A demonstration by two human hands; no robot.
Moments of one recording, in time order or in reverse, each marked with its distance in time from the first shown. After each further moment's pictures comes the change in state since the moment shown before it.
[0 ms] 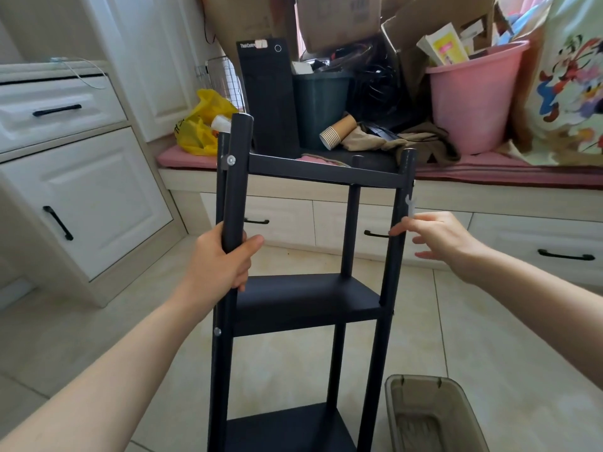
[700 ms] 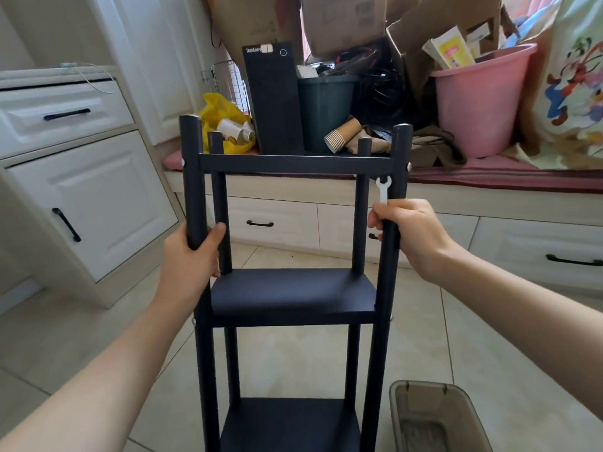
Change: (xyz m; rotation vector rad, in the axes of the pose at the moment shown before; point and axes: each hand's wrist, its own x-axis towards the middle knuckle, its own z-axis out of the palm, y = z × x) left_hand 0.016 -0.018 -0.028 0.121 0.341 0.051; right_hand -0.008 -0.038 0.037 0.272 0.006 -0.208
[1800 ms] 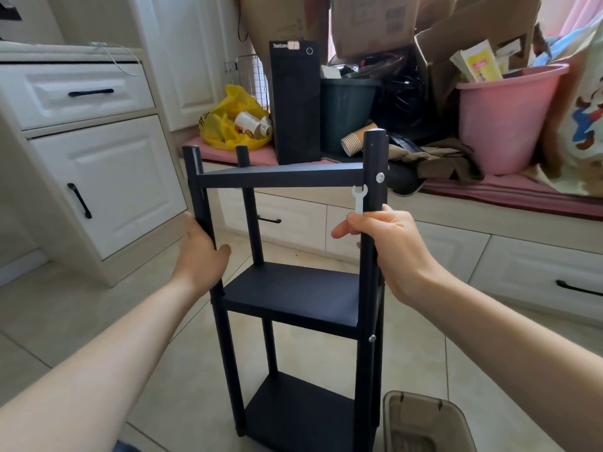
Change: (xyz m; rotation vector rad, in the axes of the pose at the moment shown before) left_hand 0.012 -0.024 -0.001 0.368 -0.089 -0.166; right_hand -0.029 -0.022 0.045 0.007 -0.108 -0.037
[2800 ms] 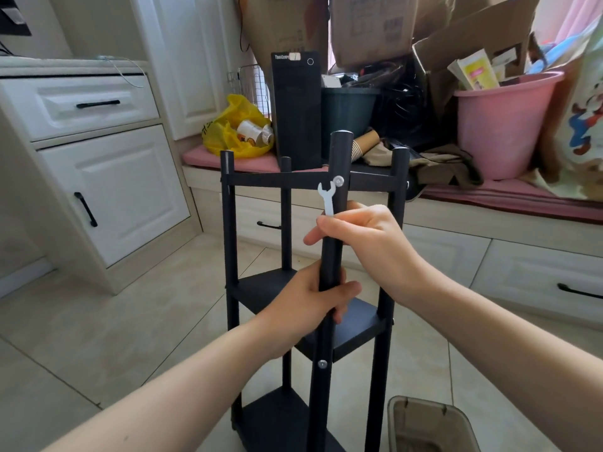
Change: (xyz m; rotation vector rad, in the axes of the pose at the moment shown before) left_hand -0.102 0.080 0.052 -0.557 -0.728 0.138; right_hand -0.010 -0.033 0.017 -0.136 -0.162 -0.141
